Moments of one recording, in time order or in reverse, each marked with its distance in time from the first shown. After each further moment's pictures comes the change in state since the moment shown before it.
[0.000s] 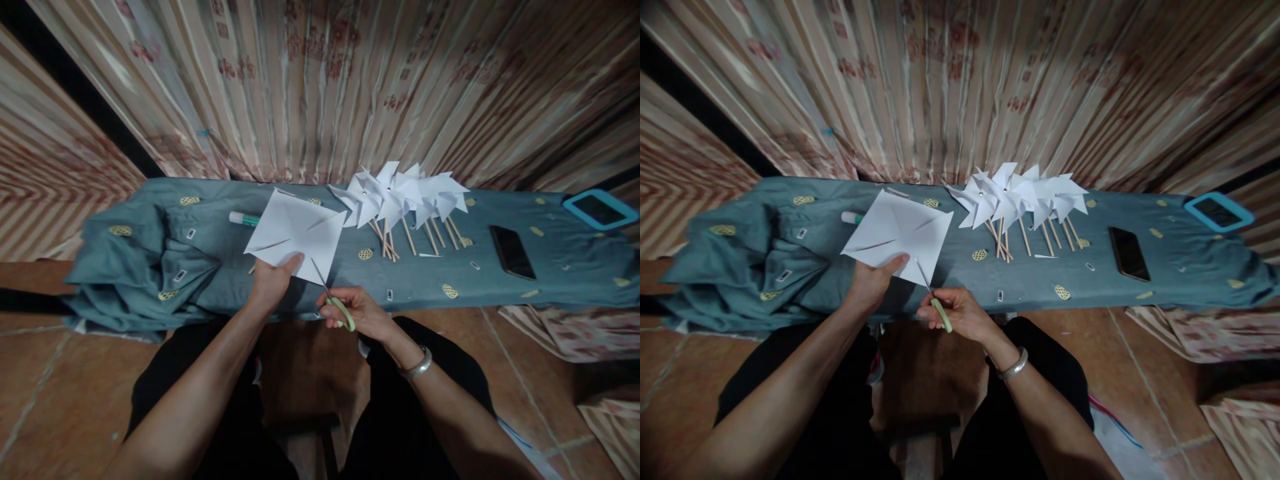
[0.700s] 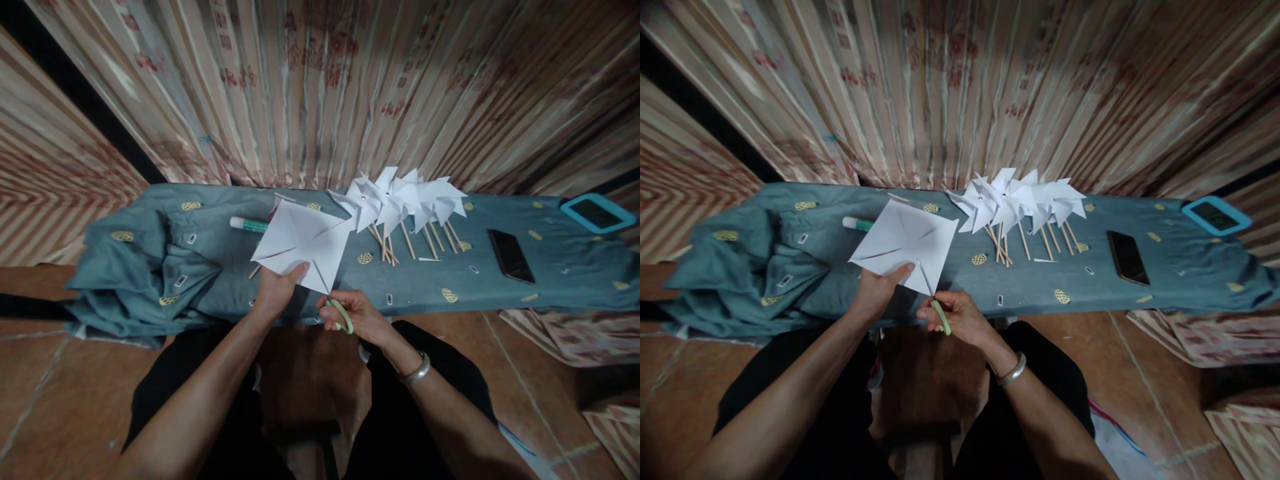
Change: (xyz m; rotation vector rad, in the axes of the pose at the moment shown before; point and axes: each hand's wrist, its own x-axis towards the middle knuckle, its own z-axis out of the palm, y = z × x) left_hand -0.007 0.005 0.004 0.007 -0.053 -0.011; right_hand 0.002 -0.002 0.003 -0.004 0.054 -0.012
